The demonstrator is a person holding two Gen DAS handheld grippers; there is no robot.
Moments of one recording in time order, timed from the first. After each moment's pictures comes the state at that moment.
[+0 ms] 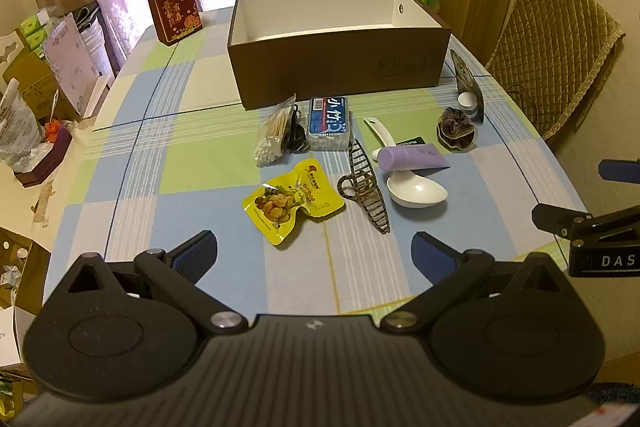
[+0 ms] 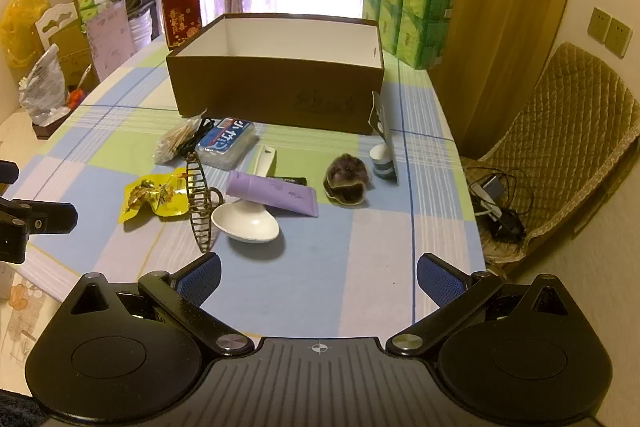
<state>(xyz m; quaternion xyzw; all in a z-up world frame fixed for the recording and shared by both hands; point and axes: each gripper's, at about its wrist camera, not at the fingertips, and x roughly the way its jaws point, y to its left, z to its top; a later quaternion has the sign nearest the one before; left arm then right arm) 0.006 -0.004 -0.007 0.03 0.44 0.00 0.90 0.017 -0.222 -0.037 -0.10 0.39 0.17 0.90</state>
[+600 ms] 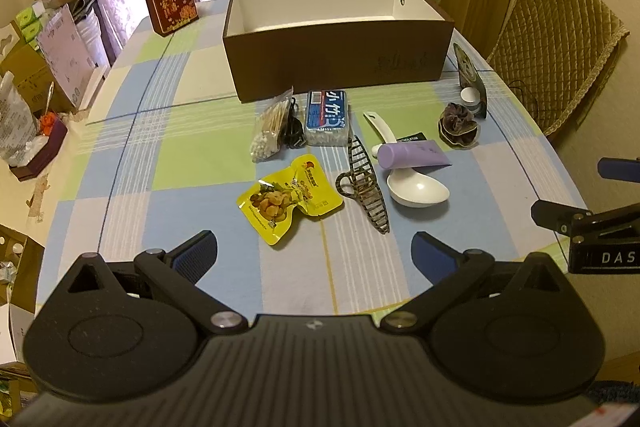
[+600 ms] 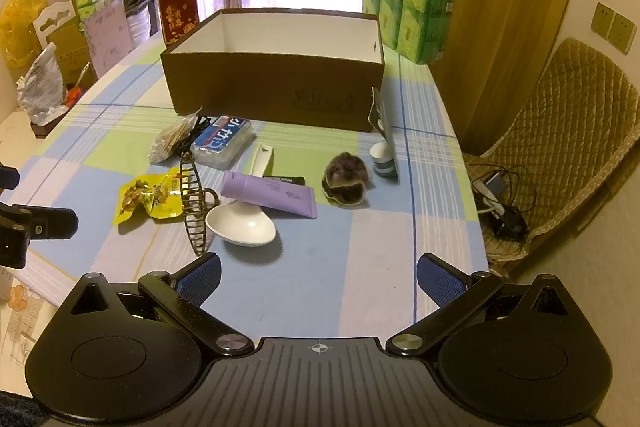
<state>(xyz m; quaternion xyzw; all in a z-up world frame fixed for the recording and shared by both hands) 0.021 -0.004 -0.014 0.02 0.46 0.00 0.89 0.032 -0.223 -0.042 -0.09 0.40 0.17 0.89</state>
